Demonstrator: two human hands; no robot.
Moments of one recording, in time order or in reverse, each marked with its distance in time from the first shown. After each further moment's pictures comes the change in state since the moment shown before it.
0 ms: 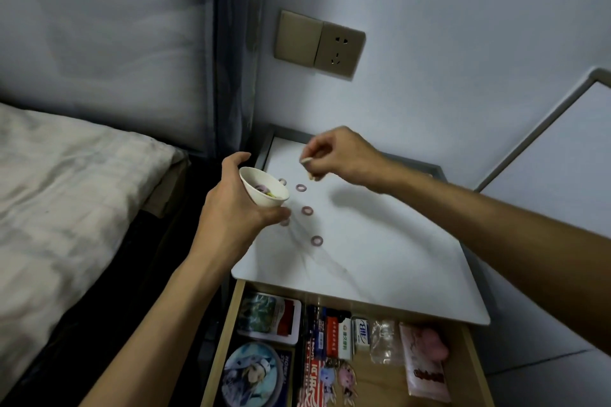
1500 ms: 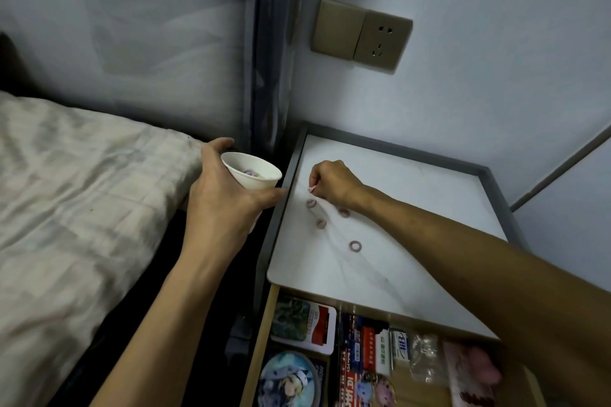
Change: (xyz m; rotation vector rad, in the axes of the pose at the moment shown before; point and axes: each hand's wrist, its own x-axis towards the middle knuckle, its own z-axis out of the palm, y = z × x) left_hand 0.016 -0.019 -0.040 -0.083 0.221 -0.045; right_hand 0.087 0.080 0.093 -0.453 -0.050 0.075
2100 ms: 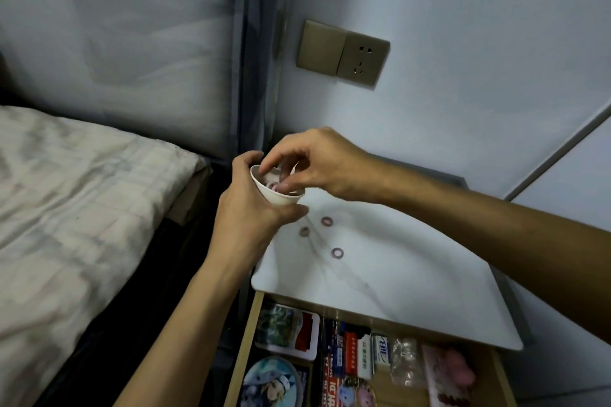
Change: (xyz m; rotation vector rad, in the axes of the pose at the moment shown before) left_hand -0.013 0.015 0.028 -0.038 -0.143 0.028; right_hand -0.100 -0.097 -0.114 0.195 -0.088 -0.485
